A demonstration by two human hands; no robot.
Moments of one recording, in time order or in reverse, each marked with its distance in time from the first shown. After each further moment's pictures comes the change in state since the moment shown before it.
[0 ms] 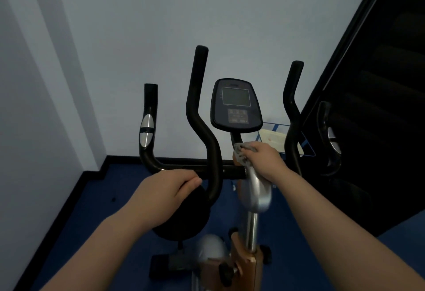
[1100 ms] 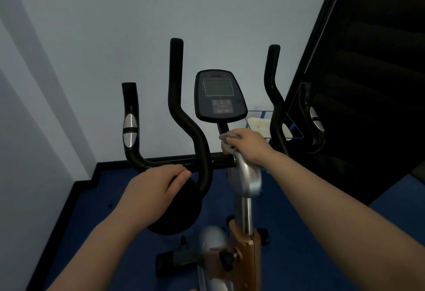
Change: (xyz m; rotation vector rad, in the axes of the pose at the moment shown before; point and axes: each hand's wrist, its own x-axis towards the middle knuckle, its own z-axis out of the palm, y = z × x) left_hand -0.004 0.005 0.001 0.001 0.042 0.008; right_hand 0.003 0.002 -0.001 -0.100 -0.044 -0.073
